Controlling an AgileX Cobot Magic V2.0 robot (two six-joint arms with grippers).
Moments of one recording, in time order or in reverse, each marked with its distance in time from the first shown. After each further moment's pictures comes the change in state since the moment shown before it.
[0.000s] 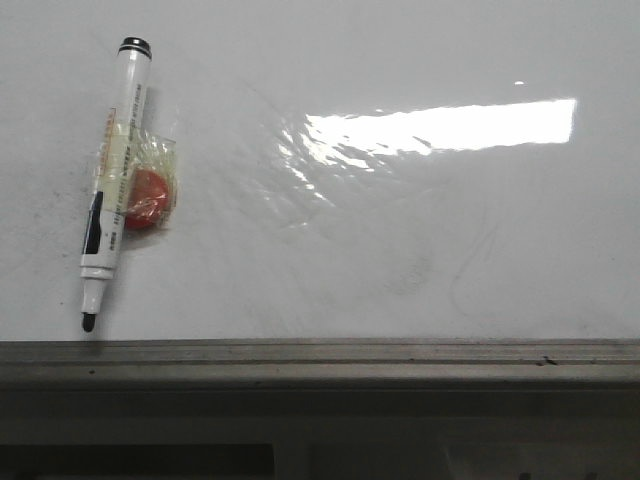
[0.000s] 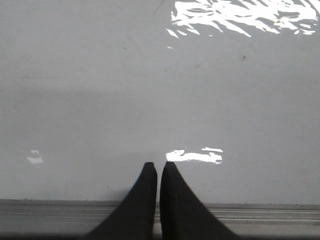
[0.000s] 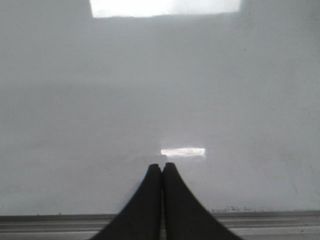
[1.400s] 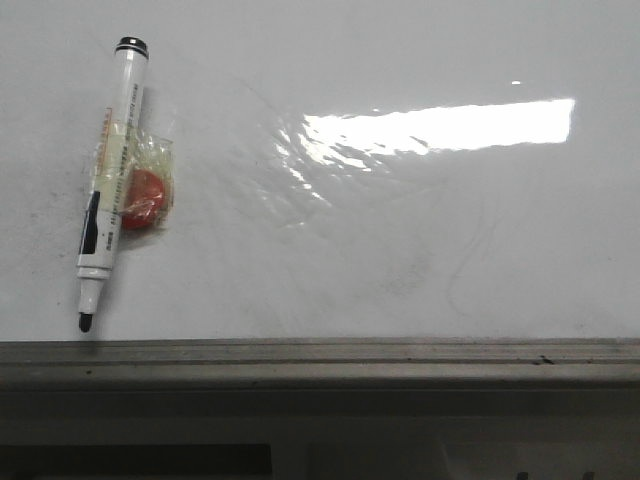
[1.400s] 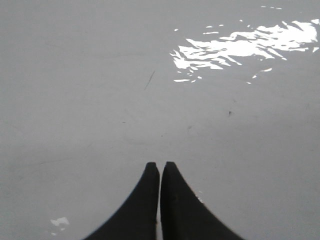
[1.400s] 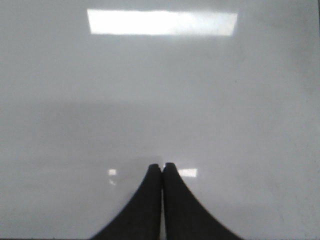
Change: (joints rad) left arm -0.034 0.000 0.000 0.173 -0.173 0.000; right arm 0.000 0.000 0.000 -0.051 -0.089 0.000
